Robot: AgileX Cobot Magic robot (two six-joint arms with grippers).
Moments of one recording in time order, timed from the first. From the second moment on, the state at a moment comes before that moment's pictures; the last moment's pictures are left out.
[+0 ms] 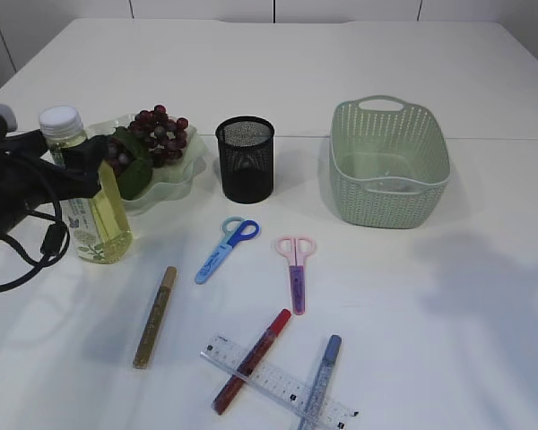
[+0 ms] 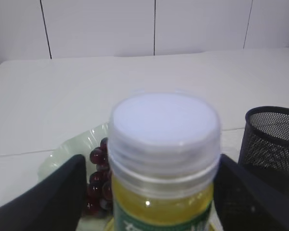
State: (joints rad) left arm -0.18 1.90 -0.61 0.02 -1.14 -0.03; right arm 0.20 0.94 -0.91 -0.16 0.77 -0.01
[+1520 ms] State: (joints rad) left arm -0.18 1.26 -0.61 0.02 -0.42 -0.10; right arm 0.20 0.94 -0.91 -0.16 0.83 0.03
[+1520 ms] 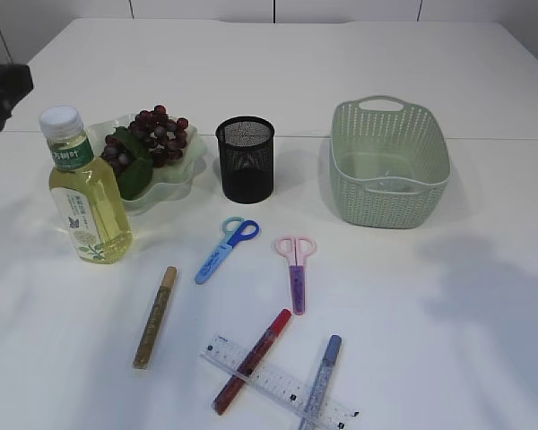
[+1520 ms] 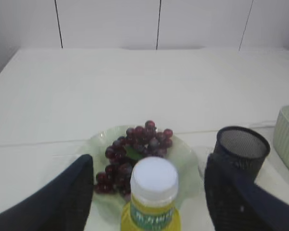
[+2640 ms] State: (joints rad) left arm -0.25 1.07 -0.95 -0.29 0.86 0.23; right arm 0.20 1.09 -0.92 0.06 1.12 0.16
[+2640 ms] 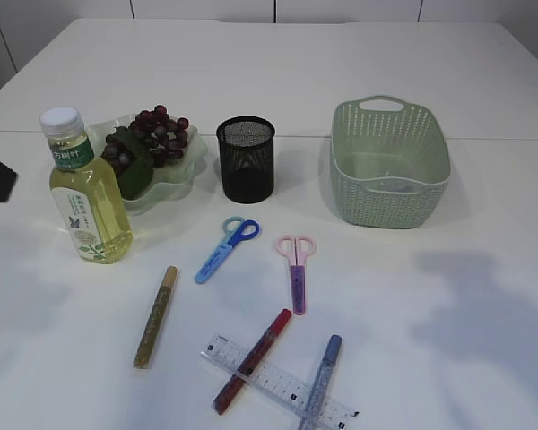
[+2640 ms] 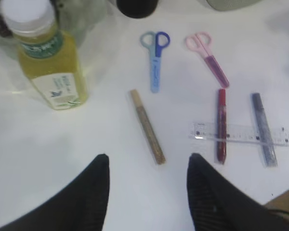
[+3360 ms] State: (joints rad) left arm -0.55 1.64 -1.37 -0.23 1.04 0.26; right arm 0.20 1.09 -0.92 0.10 1.19 0.18
